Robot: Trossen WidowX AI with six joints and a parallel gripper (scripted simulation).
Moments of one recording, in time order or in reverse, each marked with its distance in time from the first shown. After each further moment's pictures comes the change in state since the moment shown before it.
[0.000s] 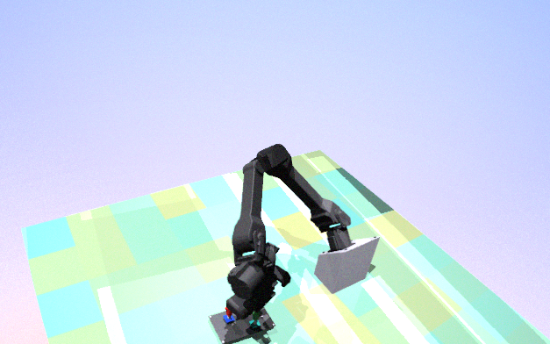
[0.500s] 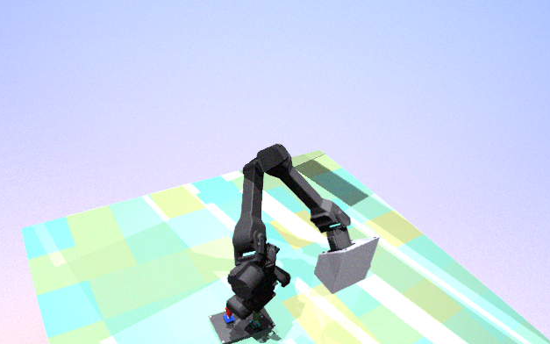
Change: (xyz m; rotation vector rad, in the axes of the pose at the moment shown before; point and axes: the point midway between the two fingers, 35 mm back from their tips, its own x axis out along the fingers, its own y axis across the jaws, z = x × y) arm 0.002 0.000 -0.001 -0.005 -0.001 0.004
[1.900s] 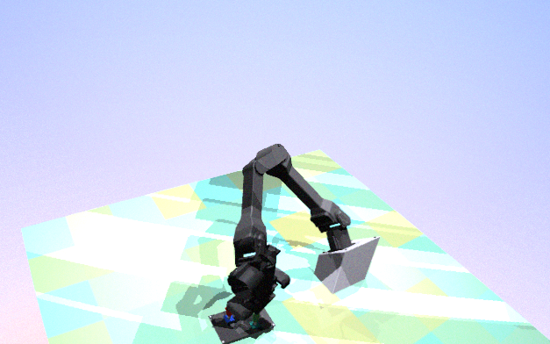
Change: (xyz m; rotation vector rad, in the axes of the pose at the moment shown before) arm 0.007 -0.001 -0.001 -0.009 0.000 0.011
